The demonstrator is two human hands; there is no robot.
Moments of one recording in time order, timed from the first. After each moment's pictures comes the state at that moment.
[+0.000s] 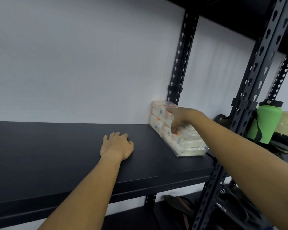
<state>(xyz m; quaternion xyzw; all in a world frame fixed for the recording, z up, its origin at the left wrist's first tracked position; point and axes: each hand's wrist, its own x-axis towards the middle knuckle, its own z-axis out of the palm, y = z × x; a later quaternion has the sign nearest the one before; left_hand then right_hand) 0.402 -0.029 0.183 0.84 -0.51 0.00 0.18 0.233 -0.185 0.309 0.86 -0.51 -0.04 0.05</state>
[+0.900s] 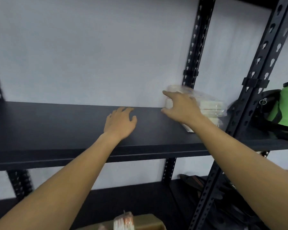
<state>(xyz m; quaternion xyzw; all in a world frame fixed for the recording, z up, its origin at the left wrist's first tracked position) 0.396 0.063 0.198 0.81 -0.49 0.09 0.31 0.221 -0.068 0.267 0.90 -0.34 0.26 0.03</state>
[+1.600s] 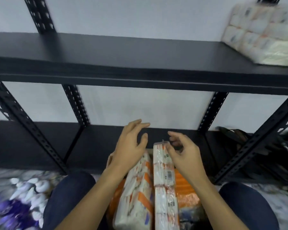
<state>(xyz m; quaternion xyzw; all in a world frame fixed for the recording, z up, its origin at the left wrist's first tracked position) 0.325 0.250 -0.014 0.80 -0.42 -0.01 0.43 0.180 0.118 -0.030 0.84 -0.27 0.29 -0.38</state>
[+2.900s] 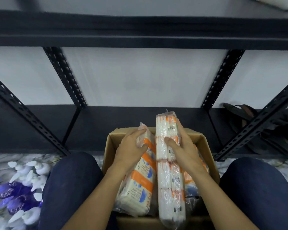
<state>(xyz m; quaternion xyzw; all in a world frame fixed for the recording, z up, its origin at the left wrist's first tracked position) 0.318 0.267 -0.117 0.84 -0.33 -0.18 0.39 0.178 0.134 -0.115 0.71 -0.33 0.22 -0.59</state>
